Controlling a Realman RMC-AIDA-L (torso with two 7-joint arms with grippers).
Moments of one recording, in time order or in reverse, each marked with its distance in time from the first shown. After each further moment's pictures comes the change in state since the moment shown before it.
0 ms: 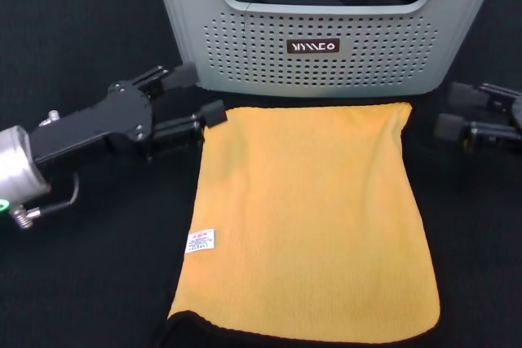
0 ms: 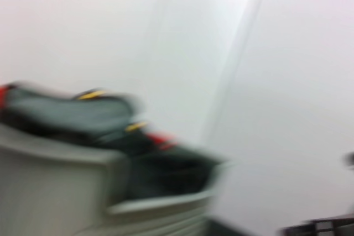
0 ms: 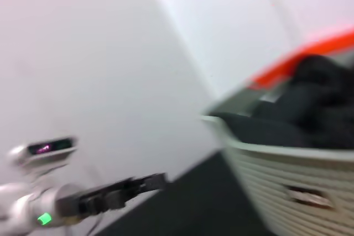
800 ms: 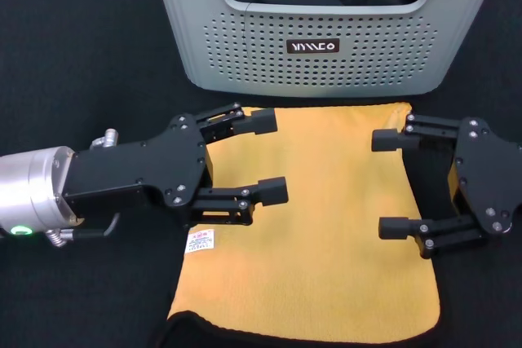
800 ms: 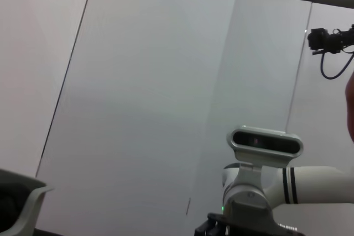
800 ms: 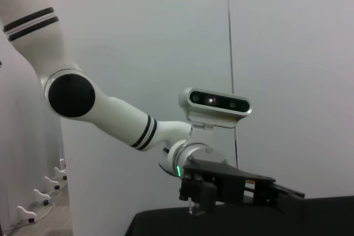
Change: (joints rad) left arm -0.055 -0.028 0.073 0.039 0.072 0.265 0.008; right arm -0.049 -0.002 -0.377 -0.231 0.190 0.108 -0.285
